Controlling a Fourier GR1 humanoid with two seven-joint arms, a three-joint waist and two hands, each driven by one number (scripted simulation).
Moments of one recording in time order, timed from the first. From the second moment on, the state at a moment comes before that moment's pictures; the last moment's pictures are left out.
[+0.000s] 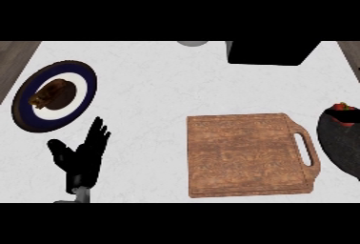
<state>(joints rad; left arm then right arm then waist) 0.03 0.09 -0.09 -1.43 0.24 0.24 0.13 -0.64 -0.56 -0.55 -0.42 0.71 -0.31 -0.44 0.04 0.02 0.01</state>
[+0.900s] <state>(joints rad) 0.06 0.11 -0.06 -1.44 0.25 0.23 0.12 -0.51 -0.77 -0.83 -0.24 0.31 0.42 -0.74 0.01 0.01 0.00</state>
